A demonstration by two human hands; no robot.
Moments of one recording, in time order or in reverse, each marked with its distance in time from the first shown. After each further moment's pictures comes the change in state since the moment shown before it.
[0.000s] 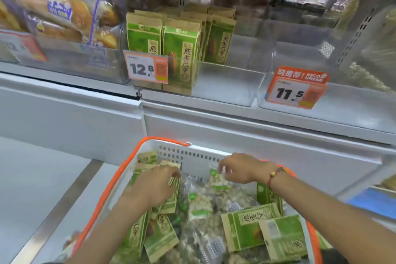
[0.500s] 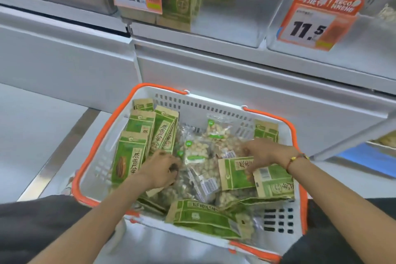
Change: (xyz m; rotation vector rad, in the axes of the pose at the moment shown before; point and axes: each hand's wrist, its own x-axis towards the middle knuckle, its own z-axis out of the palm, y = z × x) left_hand -0.019 -0.019 0.123 -0.053 -0.273 0.063; right_hand -0.038 0.043 0.086 0.091 -0.273 0.126
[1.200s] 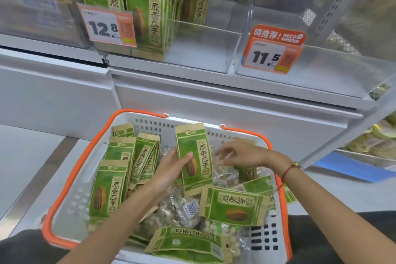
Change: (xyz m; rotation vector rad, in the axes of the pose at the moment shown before) left_hand 0.005 0.097 -0.058 -1.295 0.182 -0.046; right_hand -0.040 -0.011 -0.041 0.511 0.133 -0.091
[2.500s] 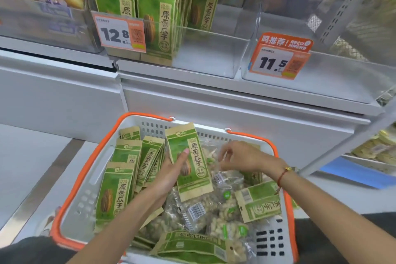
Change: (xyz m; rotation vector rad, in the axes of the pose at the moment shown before) left_hand 0.001 -0.006 -0.013 -0.019 0.089 -0.087; right_hand 0.004 -0.026 0.006 -0.140 0.152 0.054
